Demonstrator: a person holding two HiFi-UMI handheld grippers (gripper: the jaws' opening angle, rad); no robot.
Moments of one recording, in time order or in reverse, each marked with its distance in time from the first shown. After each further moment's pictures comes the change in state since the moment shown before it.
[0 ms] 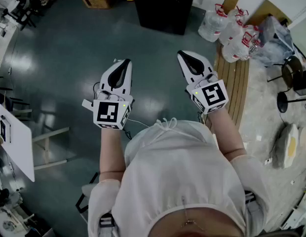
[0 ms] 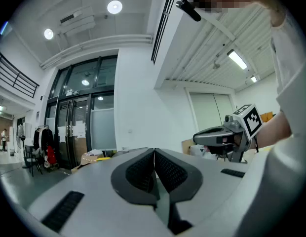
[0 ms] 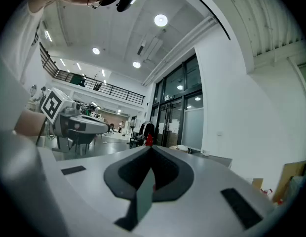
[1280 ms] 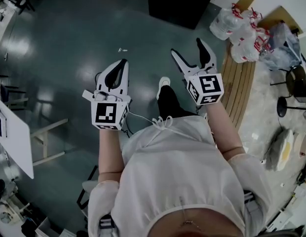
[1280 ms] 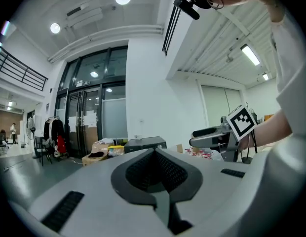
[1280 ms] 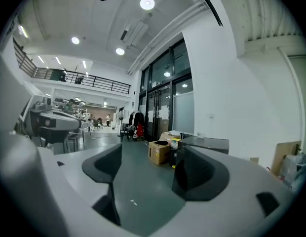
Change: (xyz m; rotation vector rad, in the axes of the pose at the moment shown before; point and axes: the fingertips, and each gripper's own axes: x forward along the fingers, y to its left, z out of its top) left arm 0.011 0.137 -0.091 -0.044 0.099 0.088; right arm 0.161 0.002 -0.085 0.126 0.136 -0.135
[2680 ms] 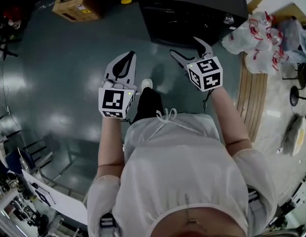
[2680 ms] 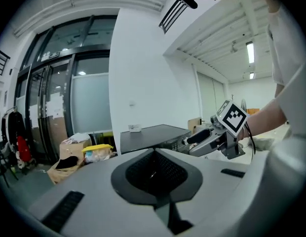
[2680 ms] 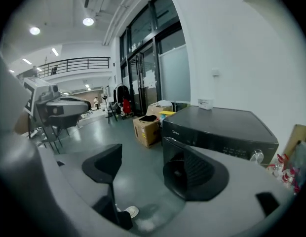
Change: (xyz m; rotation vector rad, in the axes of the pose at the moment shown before) left arm 0.624 0.321 -0.095 0.052 0.138 -0.294; right arm 0.602 -0.269 -0.115 0.150 0.375 -0.044
